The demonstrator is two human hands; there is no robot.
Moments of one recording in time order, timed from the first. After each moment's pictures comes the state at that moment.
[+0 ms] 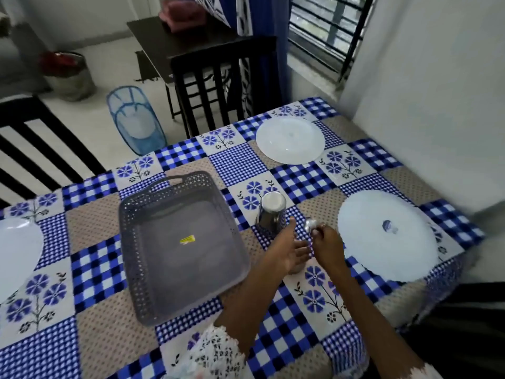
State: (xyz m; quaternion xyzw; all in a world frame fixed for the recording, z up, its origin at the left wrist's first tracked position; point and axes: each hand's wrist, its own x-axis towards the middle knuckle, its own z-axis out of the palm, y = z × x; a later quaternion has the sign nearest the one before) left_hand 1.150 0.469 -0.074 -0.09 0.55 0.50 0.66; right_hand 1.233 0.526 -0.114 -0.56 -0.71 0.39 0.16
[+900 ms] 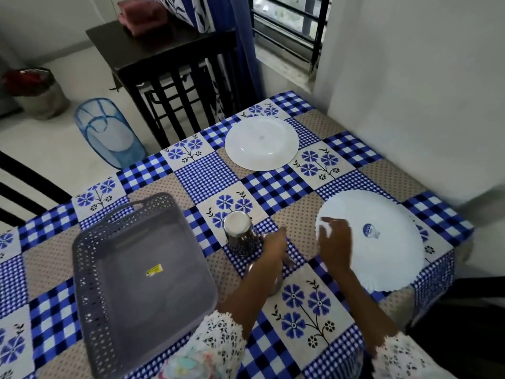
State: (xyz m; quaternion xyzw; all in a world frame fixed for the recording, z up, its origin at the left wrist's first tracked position) left_hand 1.161 0.564 -0.133 -0.07 0.70 0.43 0.57; right_hand 1.276 0.626 -0.186 -0.61 -0.70 0.28 0.24
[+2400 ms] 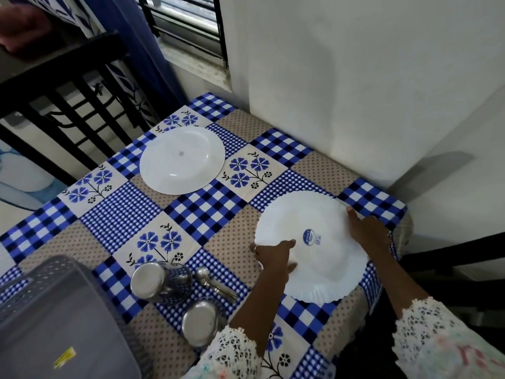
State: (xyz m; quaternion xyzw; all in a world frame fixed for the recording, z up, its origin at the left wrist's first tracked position) left_hand 1.267 0.669 -0.172 -0.12 0.68 0.45 0.56; right_hand 1.447 0.778 -0.218 -0.84 -0.47 0.28 0.02
